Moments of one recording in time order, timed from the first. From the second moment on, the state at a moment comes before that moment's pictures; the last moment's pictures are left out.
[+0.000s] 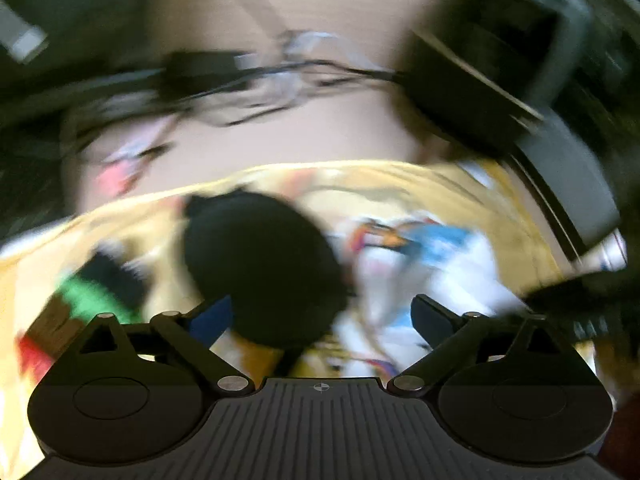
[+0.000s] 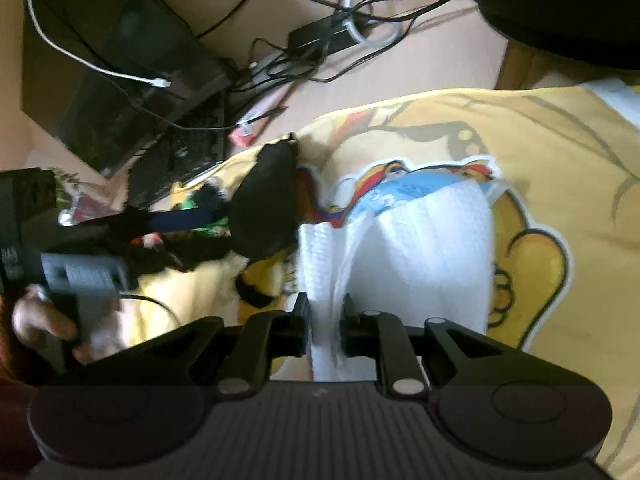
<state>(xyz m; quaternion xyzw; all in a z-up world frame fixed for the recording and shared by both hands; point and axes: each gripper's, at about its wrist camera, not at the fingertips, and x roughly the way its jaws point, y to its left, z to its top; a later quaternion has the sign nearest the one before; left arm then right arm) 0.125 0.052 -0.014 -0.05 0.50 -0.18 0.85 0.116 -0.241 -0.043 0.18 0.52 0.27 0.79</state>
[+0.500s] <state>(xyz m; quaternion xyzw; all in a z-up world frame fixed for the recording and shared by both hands) 0.179 0.041 -0.053 -0.05 0.56 -0.12 0.82 0.118 -0.236 -0.007 0.06 0.43 0.18 0.88</state>
